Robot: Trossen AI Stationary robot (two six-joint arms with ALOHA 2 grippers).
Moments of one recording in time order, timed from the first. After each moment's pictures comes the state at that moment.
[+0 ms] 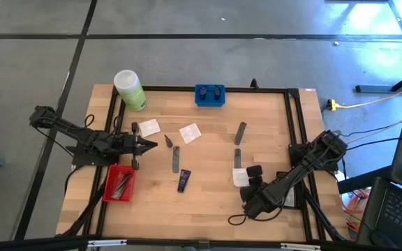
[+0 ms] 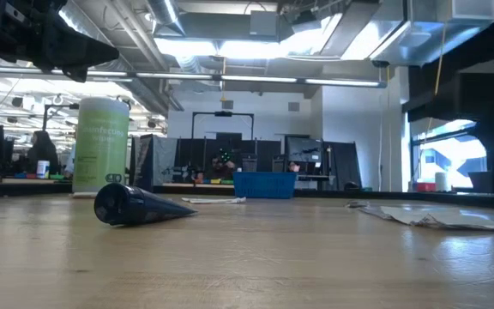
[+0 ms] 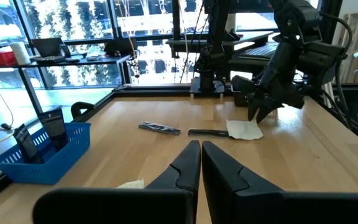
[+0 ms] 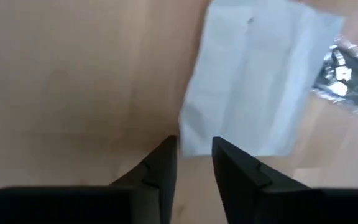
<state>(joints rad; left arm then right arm) -0.37 0.36 0.14 0.16 -0.53 0.00 0.73 1.86 1.07 -0.94 0.33 0.49</state>
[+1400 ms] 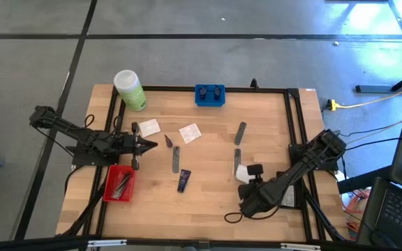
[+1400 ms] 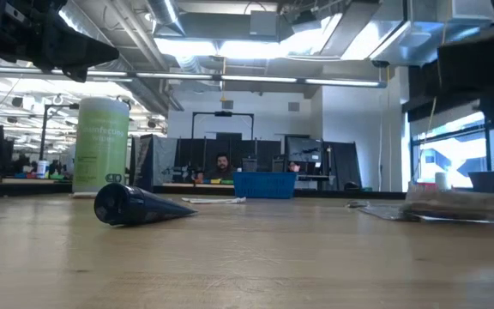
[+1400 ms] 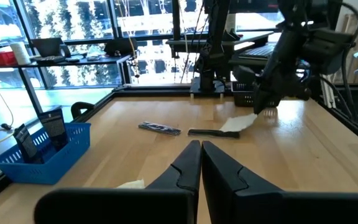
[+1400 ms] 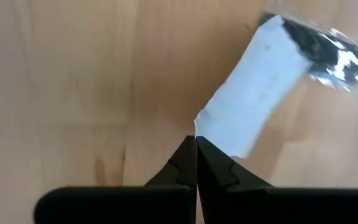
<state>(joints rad) -0.37 0.36 0.14 0.16 -0.53 0.00 0.70 1.86 1.19 -1.10 0.27 0.57</state>
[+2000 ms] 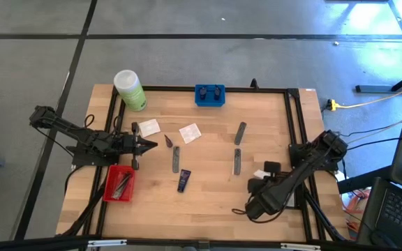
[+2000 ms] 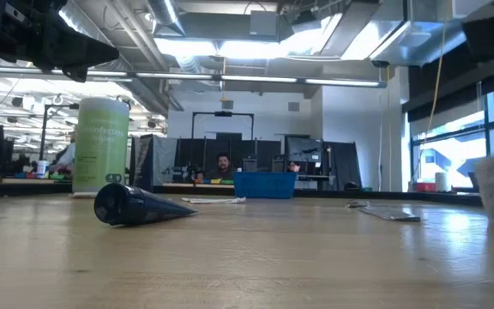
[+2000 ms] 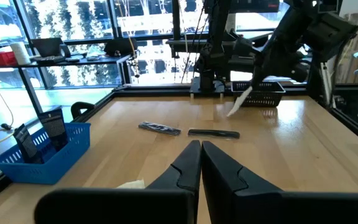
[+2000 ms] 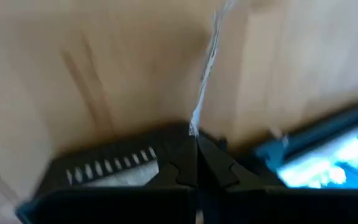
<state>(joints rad) -0.37 0.36 0.14 0.16 -0.53 0.00 0.74 1.85 1.34 -1.53 0.12 0.88</state>
